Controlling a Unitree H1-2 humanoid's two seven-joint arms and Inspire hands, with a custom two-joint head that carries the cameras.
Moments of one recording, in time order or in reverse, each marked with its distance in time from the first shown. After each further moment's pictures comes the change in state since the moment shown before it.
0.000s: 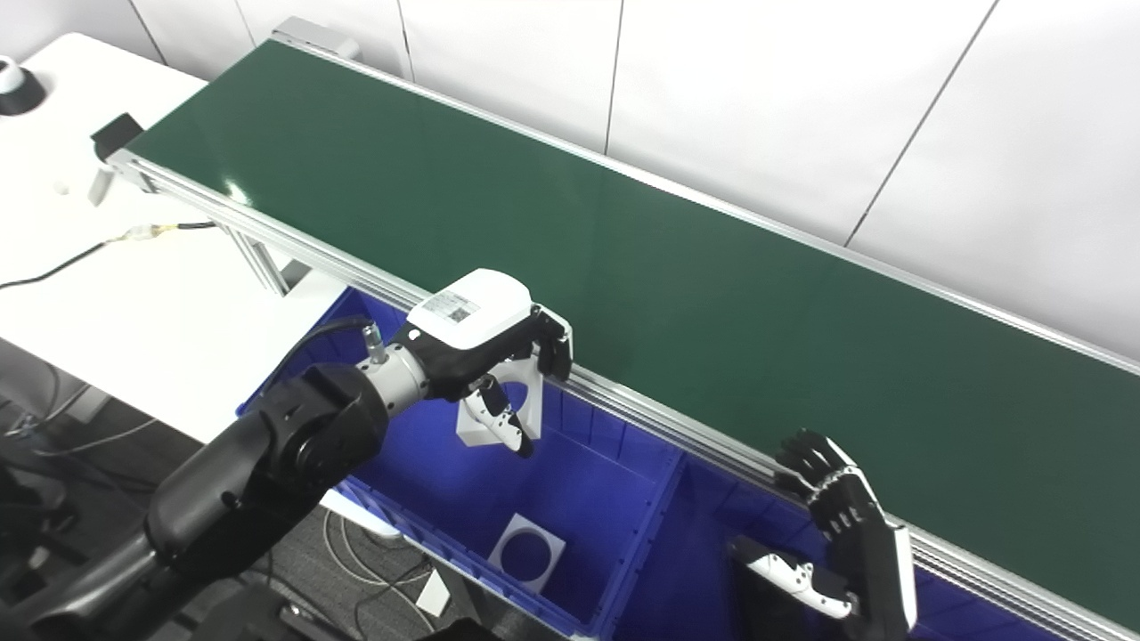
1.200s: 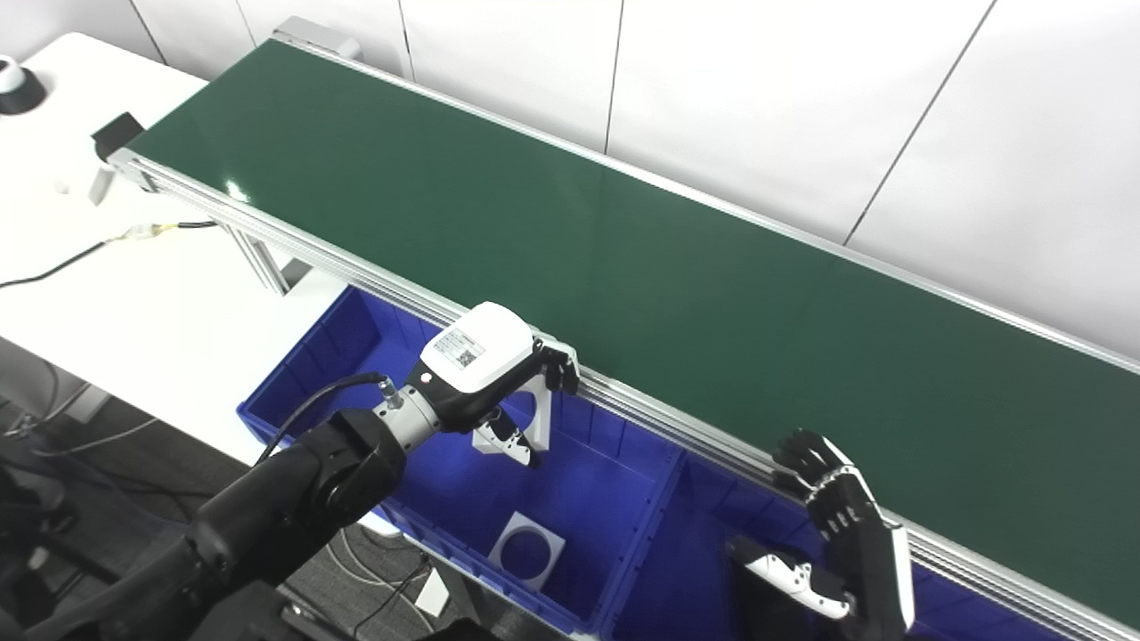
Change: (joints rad) left arm -0.004 -0.041 -0.034 0.308 0.103 -0.205 0.343; right arm 0.005 0.005 0.000 -0.014 -0.012 0.001 0.006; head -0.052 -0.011
